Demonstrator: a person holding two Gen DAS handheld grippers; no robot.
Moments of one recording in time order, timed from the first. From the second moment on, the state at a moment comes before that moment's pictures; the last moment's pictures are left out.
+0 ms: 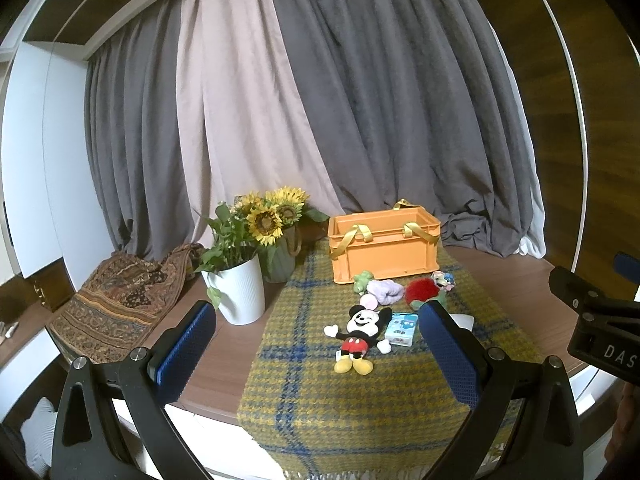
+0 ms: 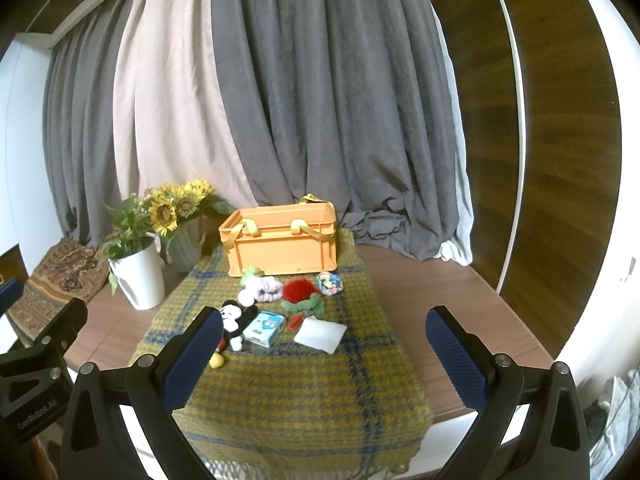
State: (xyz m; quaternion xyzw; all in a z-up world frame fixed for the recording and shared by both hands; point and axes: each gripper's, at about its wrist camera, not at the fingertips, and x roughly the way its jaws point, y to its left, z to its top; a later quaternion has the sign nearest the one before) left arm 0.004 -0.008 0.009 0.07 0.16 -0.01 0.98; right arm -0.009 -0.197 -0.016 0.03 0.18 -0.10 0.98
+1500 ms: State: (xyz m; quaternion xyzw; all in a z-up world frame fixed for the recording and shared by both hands) left arm 0.007 0.001 -0.003 0.07 0.16 -0.01 0.98; right arm -0.003 -0.190 -0.020 0.03 0.19 -0.09 0.98
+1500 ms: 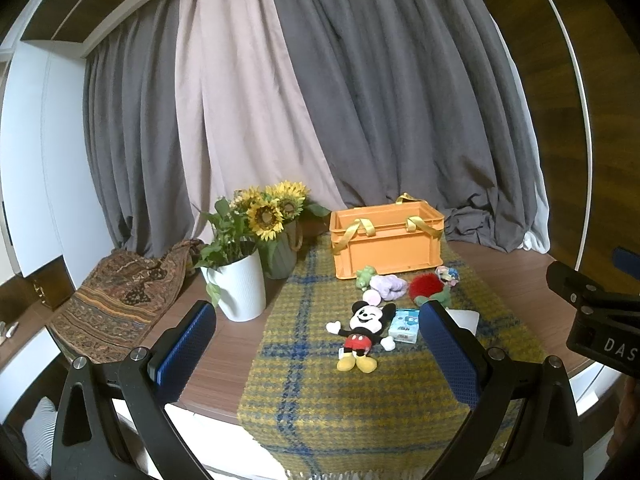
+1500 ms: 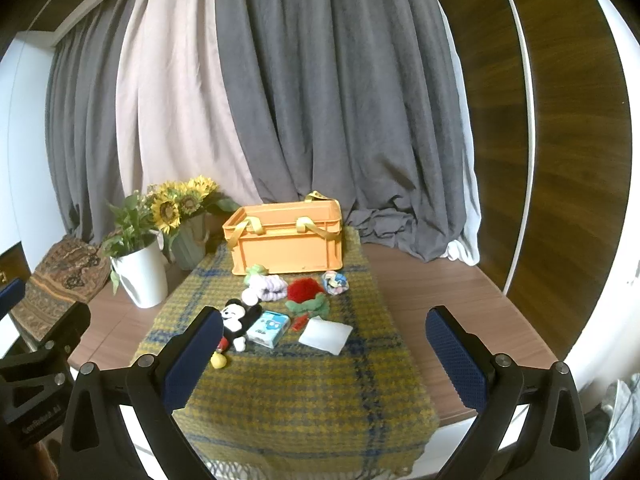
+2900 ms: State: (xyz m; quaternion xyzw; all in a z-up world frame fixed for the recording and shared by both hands) left arm 0.230 -0.009 -0.099 0.13 0.31 -0.15 0.93; right arm 0.188 -0.187 -0.116 0.07 0.34 -0.19 0.92
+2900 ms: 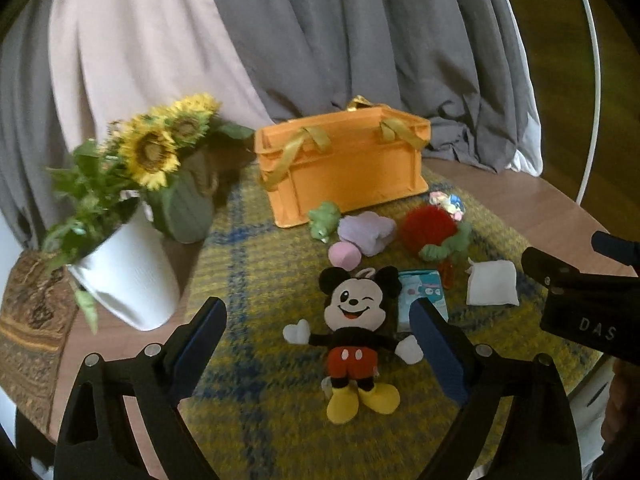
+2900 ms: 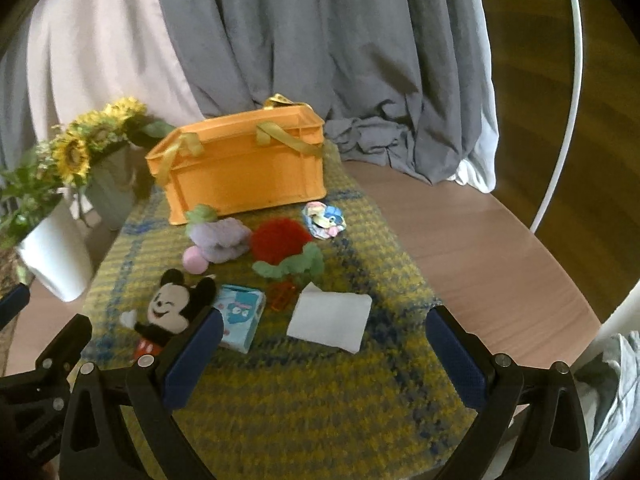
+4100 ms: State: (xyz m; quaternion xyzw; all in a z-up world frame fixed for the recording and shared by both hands) left arm 0.302 -0.054 -0.177 0.11 0.37 -0.15 0.91; right arm 0.268 -0.245 -0.212 0.10 0.38 -0.16 0.90
